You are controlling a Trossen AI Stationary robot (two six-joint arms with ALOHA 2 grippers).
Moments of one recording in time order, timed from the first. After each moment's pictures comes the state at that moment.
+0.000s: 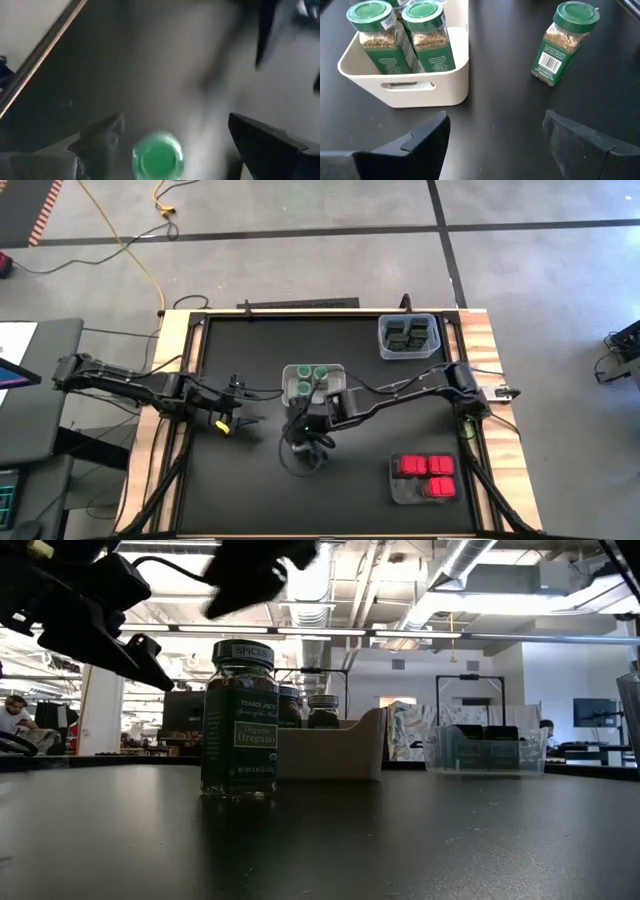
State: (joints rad) left arm -0.12 0.67 0.36 -0.22 -0.09 -0.03; right arm 0.21 2.09 1.87 -0.61 -0.03 -0.15
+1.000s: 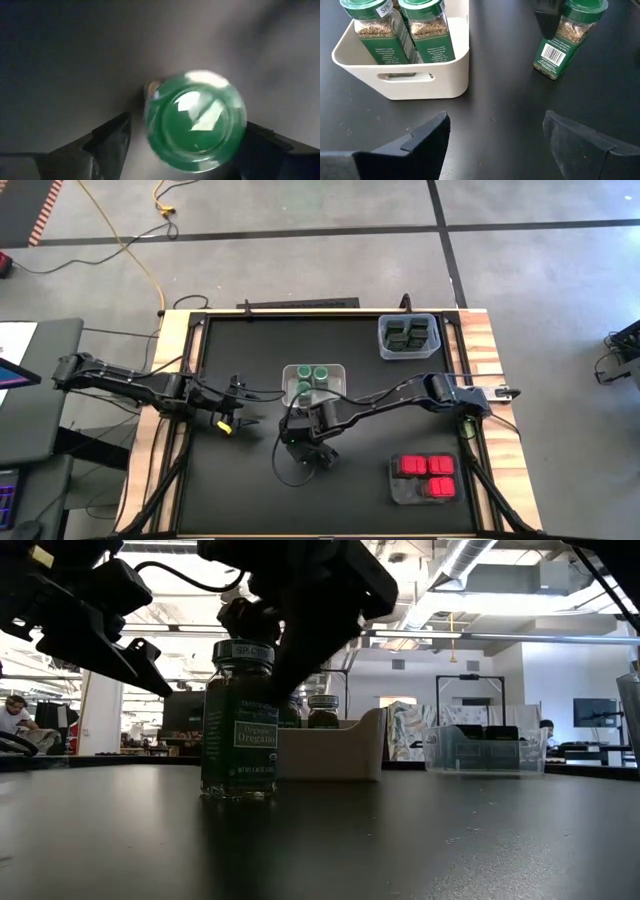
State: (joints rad) left arm -0.12 0.69 0.36 -0.23 -0.09 -0.04; right arm 0.22 2.28 2.04 -0.91 -0.06 -0.49
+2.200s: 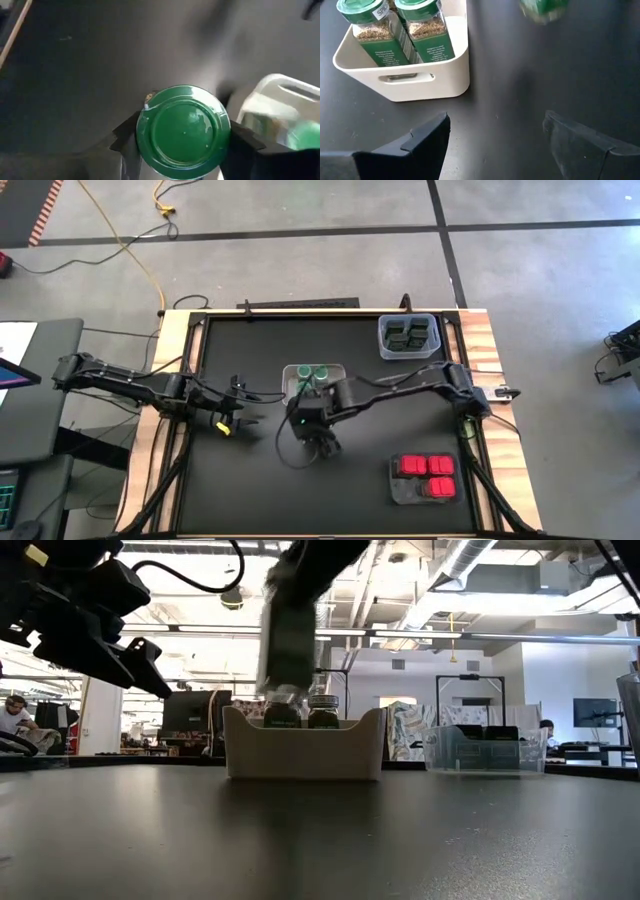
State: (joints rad) left arm -0.12 0.69 0.35 -0.24 -0.09 0.01; right arm 0.19 2.12 2.04 -1.01 -0.05 -0.21
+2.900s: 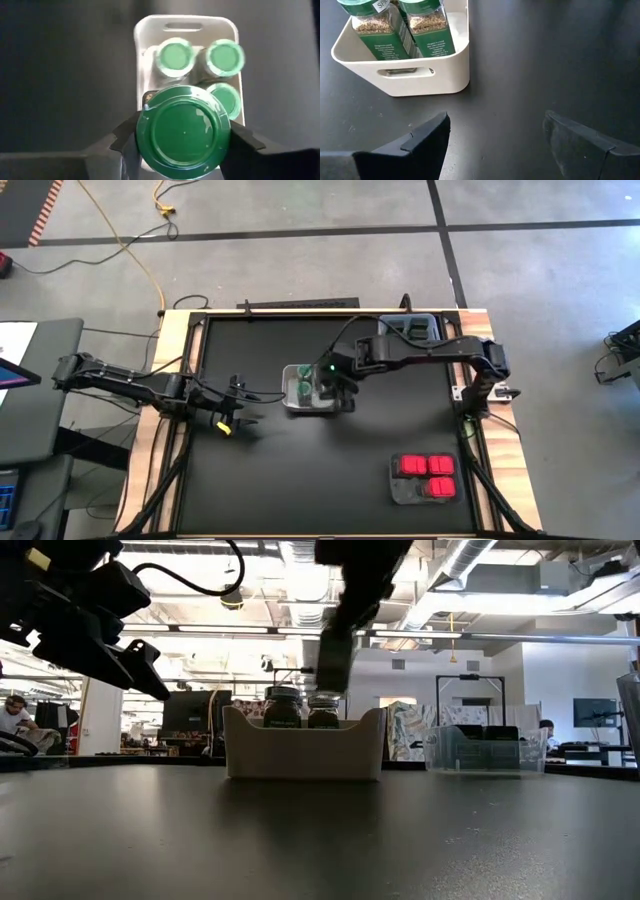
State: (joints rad) left arm -0.12 0.69 0.35 -0.25 -0.09 -0.02; right arm -0.03 1.80 1.69 -0.92 0.03 -0.10
